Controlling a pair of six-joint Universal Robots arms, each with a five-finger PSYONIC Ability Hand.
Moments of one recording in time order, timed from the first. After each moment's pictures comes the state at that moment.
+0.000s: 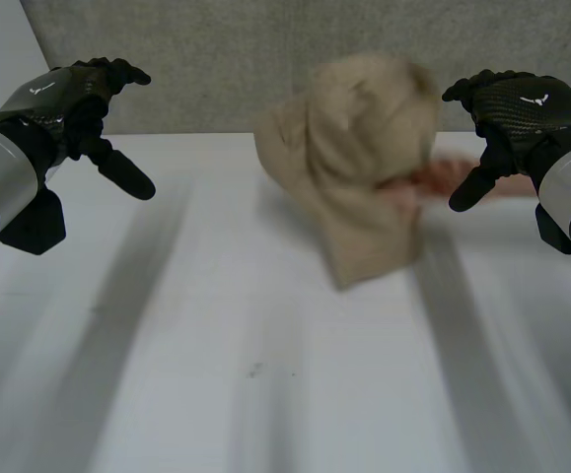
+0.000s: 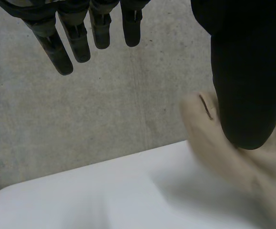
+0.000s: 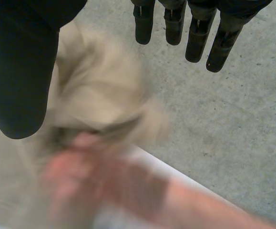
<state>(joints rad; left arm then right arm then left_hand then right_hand) 4.36 -1.63 -1.32 2.85 -1.55 3.02 1.91 -1.46 1.39 0.13 1.53 2.97 0.20 0.18 0.22 0.21 0.05 0.16 0.20 0.21 0.24 0.06</state>
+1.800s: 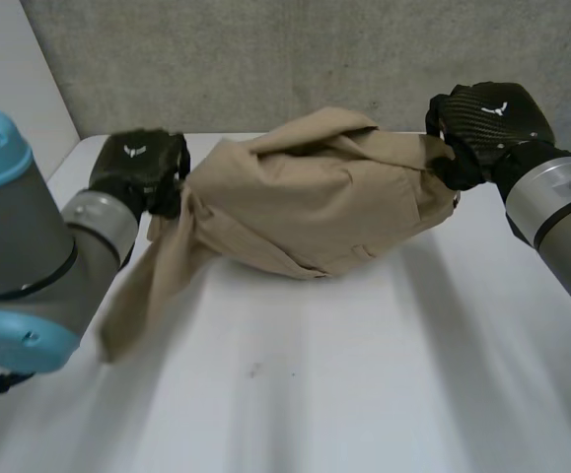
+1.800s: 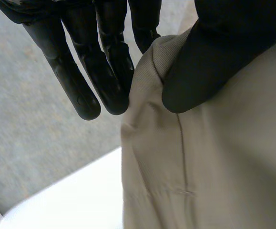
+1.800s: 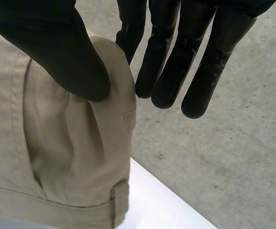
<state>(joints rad) 4.26 -1.86 -1.47 3.26 -1.62 3.29 1.92 -1.41 1.48 -0.09 1.41 2.88 1.11 1.19 1.19 1.20 0.96 0.95 1.18 1.18 1.19 0.98</state>
